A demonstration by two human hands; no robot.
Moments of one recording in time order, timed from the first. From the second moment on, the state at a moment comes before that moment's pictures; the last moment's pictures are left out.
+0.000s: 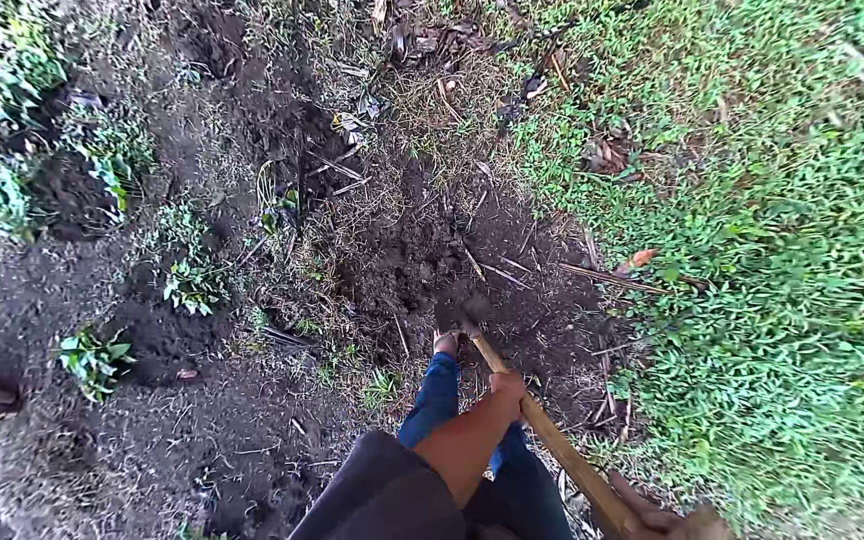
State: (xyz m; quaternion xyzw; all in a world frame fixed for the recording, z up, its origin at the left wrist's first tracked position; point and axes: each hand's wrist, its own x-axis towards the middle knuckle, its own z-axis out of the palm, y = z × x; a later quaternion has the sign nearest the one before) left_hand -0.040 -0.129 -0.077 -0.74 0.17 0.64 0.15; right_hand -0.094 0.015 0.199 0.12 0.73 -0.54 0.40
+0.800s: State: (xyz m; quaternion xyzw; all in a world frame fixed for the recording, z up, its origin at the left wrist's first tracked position) left_hand -0.038 -0.077 -0.100 -0.79 0.04 0.61 0.00; right_hand -0.115 0.014 0.142 0.15 0.66 -0.58 0.45
